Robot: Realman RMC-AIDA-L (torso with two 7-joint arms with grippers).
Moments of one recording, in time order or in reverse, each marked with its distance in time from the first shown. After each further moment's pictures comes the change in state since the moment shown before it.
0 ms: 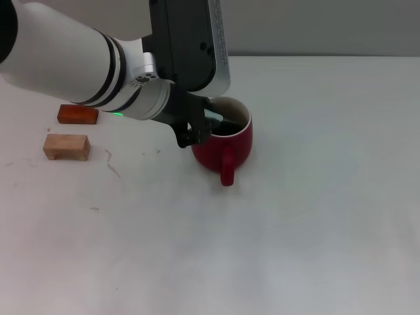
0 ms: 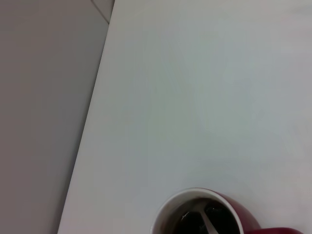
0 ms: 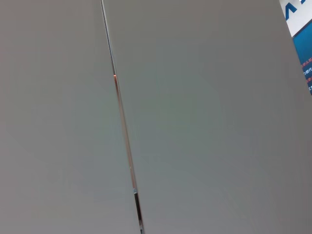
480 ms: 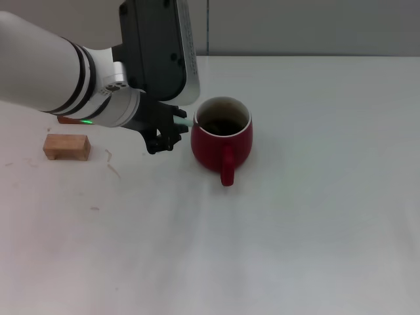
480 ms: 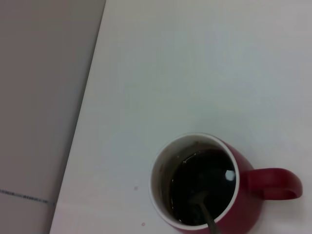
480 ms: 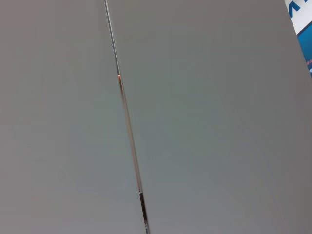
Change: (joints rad) left arm 0.061 0.006 -0.019 -0.064 0.067 -0.067 -0.001; right arm 0.007 0.000 0.000 0.002 -0.007 0.004 0.000
